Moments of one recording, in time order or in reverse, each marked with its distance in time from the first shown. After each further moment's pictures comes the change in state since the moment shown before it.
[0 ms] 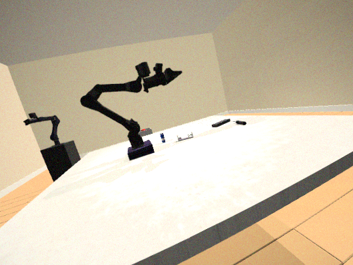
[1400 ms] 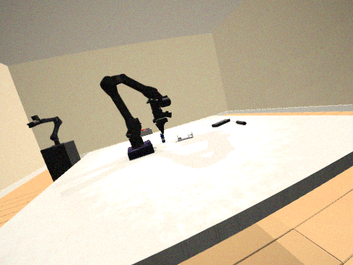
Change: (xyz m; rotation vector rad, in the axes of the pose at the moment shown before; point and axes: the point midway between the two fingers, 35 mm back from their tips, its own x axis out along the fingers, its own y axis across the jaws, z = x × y) arm -0.156 0.074 -0.272 -0.033 1.641 -0.004
